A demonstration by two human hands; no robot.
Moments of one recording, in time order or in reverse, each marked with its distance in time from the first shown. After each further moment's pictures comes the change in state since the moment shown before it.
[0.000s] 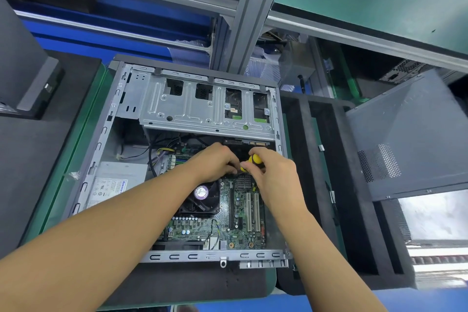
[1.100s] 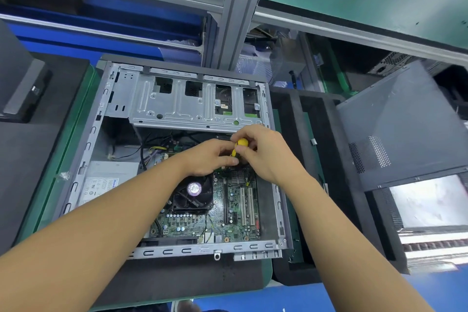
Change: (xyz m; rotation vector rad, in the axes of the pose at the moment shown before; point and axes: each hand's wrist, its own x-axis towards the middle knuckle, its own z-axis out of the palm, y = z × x) left_hand -0.012 0.018 -0.015 -0.490 -0.075 0.053; right_hand 0.035 -0.005 -0.027 0.099 -0.256 -0.010
